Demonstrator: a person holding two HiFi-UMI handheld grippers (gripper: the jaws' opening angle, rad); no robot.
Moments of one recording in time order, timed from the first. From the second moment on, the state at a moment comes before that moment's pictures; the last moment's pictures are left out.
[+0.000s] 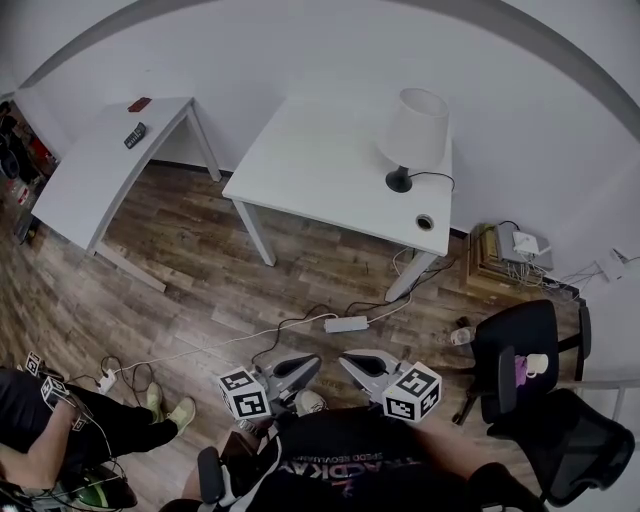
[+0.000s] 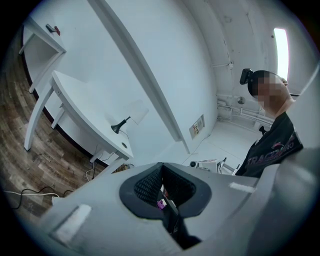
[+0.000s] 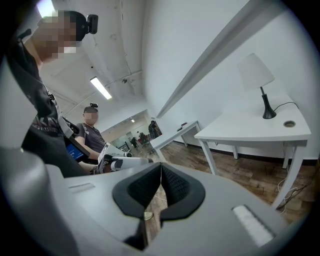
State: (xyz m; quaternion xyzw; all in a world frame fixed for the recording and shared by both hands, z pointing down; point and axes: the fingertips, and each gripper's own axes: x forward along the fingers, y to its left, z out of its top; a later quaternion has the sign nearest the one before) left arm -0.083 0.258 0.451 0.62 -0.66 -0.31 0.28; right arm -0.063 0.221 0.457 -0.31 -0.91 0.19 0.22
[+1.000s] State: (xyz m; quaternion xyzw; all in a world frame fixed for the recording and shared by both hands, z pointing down) left arm -0.090 0.324 0.460 0.58 -0.70 -0.33 0.25; right arm -0.113 0.112 0.438 -0.13 -0.97 0.11 0.19
